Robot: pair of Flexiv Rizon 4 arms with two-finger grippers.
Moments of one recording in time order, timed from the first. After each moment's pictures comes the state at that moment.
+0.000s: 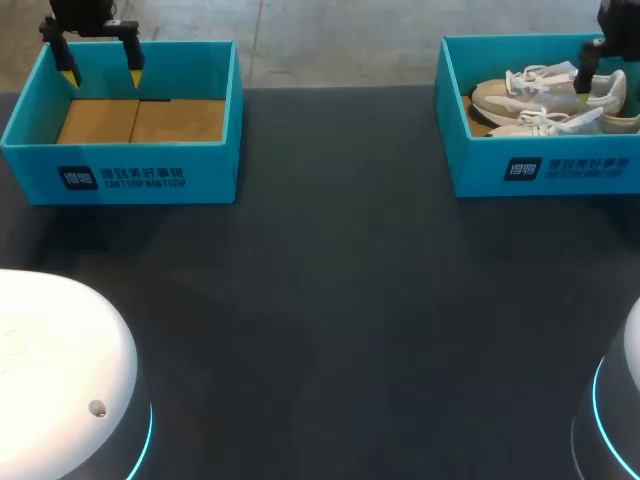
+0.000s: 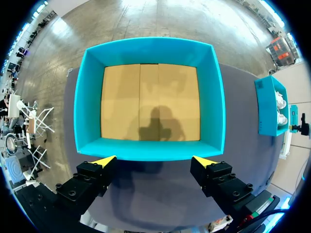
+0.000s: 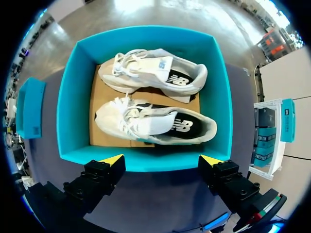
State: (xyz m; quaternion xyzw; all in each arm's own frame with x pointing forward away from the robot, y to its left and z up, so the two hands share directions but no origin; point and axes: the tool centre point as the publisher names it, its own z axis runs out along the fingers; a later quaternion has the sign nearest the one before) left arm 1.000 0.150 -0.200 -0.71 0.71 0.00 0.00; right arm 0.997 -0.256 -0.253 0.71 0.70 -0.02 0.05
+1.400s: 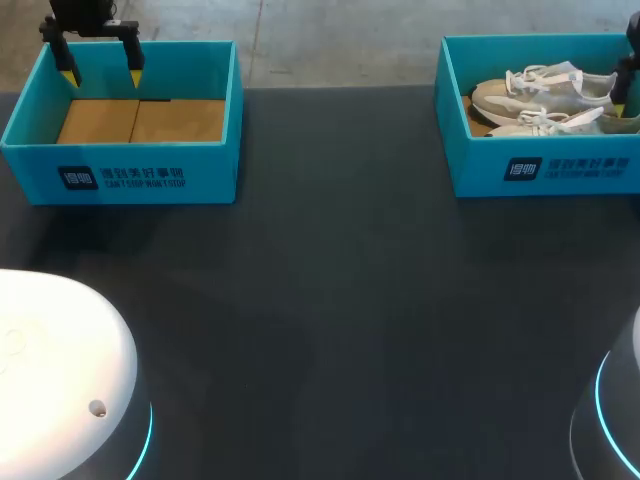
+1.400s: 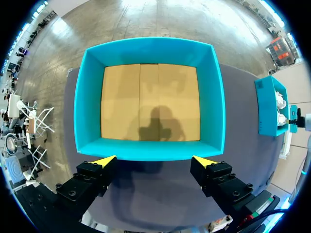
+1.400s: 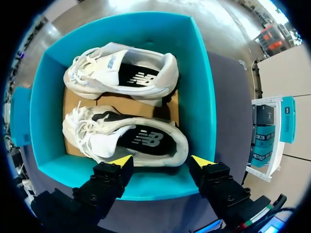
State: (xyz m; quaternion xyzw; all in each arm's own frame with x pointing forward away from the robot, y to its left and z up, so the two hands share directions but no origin) left arm 1.000 0.150 -0.200 -0.71 0.71 0.00 0.00; right arm 1.022 -0.328 -0.299 0.72 0.69 -0.04 0.04
